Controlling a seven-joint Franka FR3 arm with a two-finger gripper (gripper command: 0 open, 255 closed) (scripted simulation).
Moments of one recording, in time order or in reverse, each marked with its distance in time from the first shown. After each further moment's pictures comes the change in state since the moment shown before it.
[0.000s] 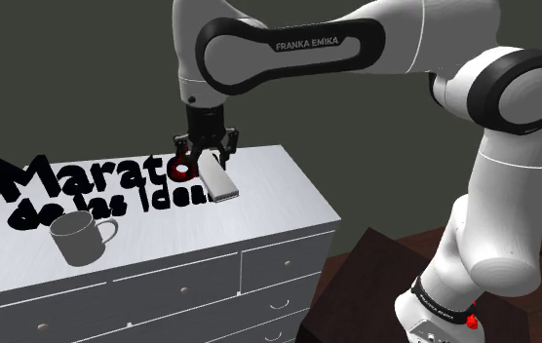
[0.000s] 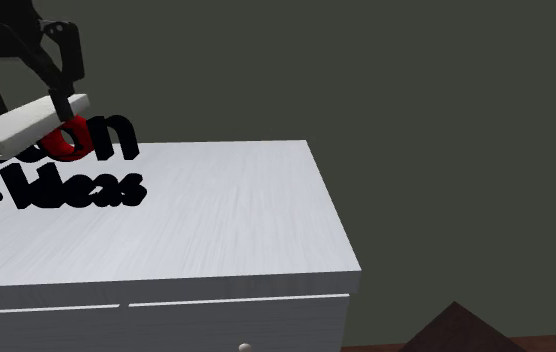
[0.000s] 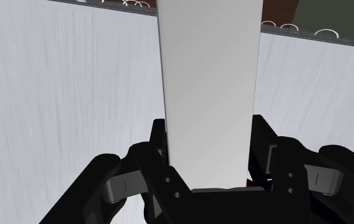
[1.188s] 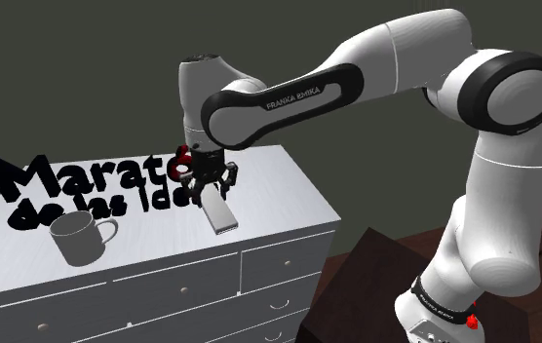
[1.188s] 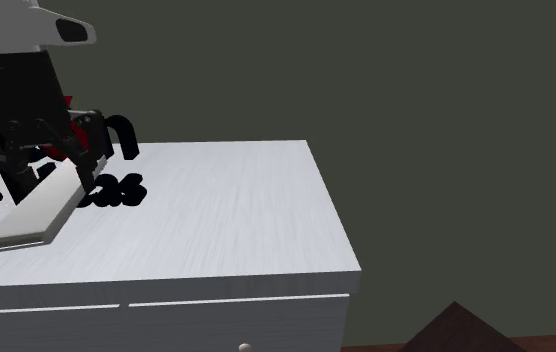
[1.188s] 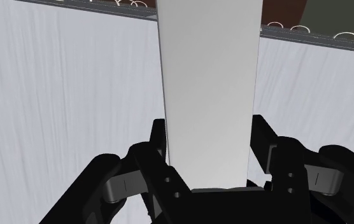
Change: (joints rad) arm -0.002 0.031 -0.005 -0.202 -0.014 0.232 0.014
